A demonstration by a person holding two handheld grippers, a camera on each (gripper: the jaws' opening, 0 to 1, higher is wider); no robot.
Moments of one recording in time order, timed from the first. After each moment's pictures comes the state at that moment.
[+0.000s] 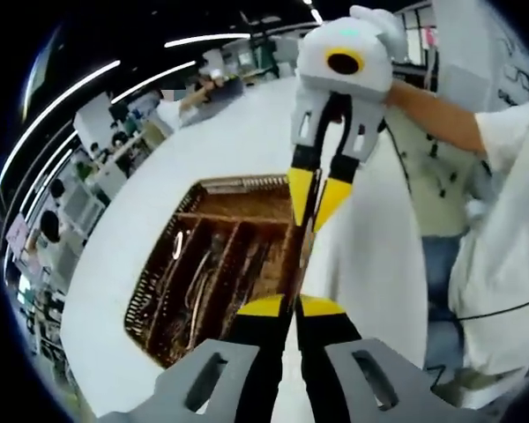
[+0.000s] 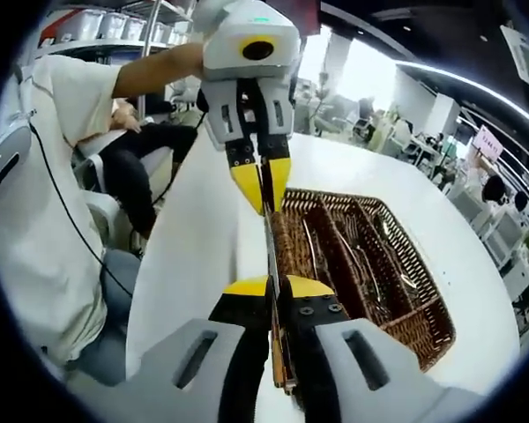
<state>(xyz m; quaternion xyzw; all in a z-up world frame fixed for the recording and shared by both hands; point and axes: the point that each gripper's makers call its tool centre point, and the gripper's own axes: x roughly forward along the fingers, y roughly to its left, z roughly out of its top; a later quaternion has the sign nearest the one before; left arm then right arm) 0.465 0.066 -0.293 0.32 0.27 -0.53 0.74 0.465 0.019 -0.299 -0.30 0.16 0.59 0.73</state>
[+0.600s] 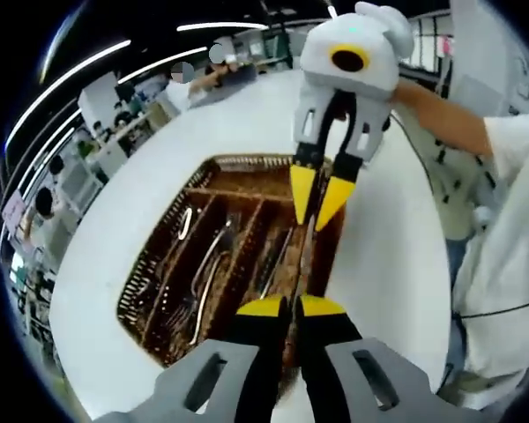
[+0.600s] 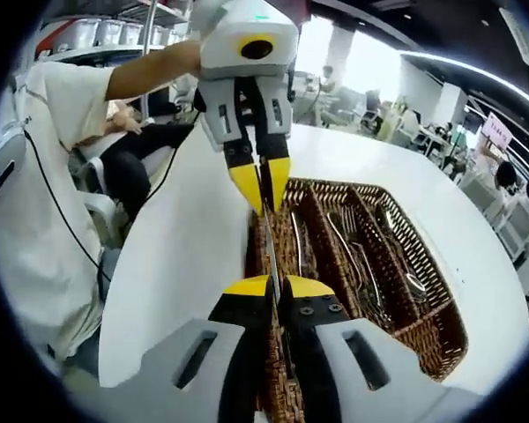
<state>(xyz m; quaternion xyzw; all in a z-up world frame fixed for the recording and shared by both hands) 0.506 0.080 -0.319 0.30 0.30 -0.52 0.74 0.507 0.031 -0.323 -0.28 0.19 0.61 0.72</state>
